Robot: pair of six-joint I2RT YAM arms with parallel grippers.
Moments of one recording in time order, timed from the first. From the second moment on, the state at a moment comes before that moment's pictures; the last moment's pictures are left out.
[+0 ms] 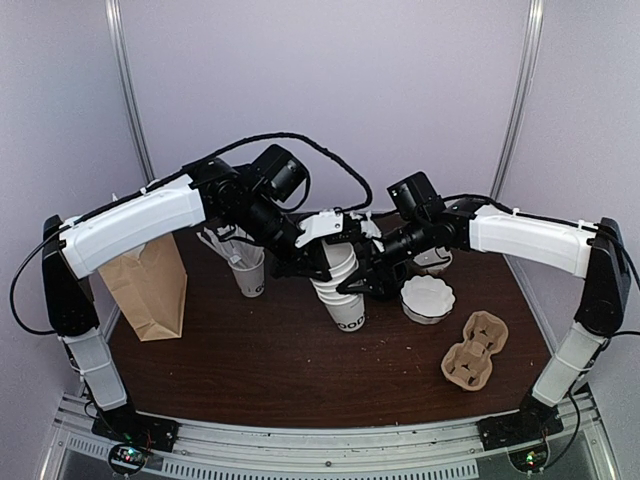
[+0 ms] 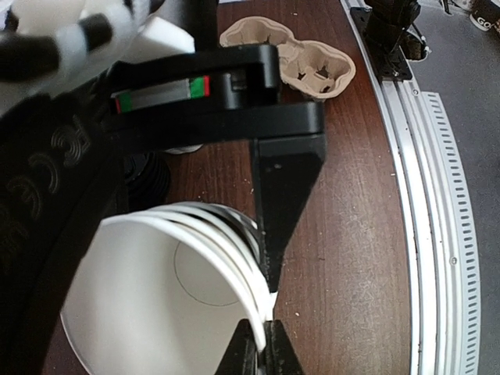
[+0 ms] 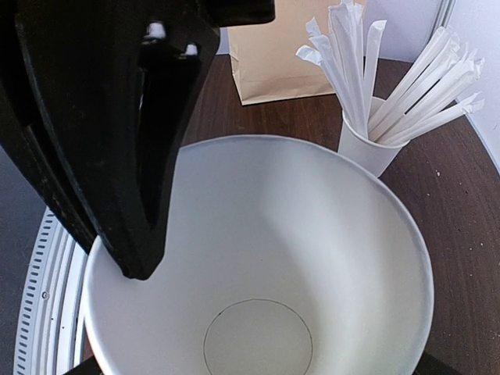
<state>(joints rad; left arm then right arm) -0.92 1.80 1.83 -0.98 0.39 0.61 0.70 1.67 1.37 -0.45 -0.69 -0.53</state>
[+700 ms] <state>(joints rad) -0.88 1.81 1.88 -1.04 0.42 0.49 0.70 1.66 1.30 -0.27 -0.69 -0.54</state>
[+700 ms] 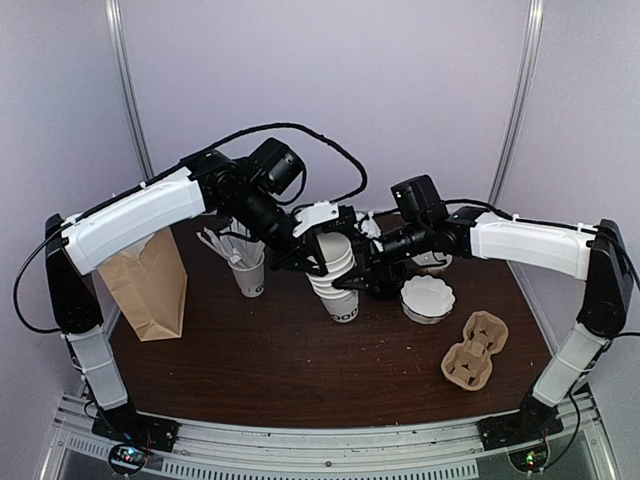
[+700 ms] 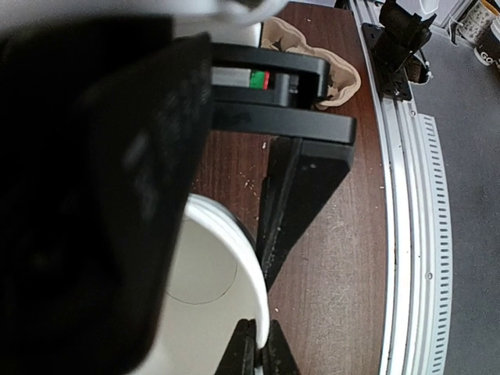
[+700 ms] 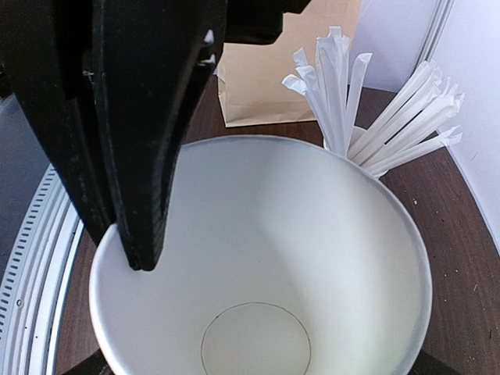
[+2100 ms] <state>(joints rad) -0.92 1.61 1.57 -0.73 0.37 0.45 0.67 1.66 1.25 -0.39 -0.67 -0.44</state>
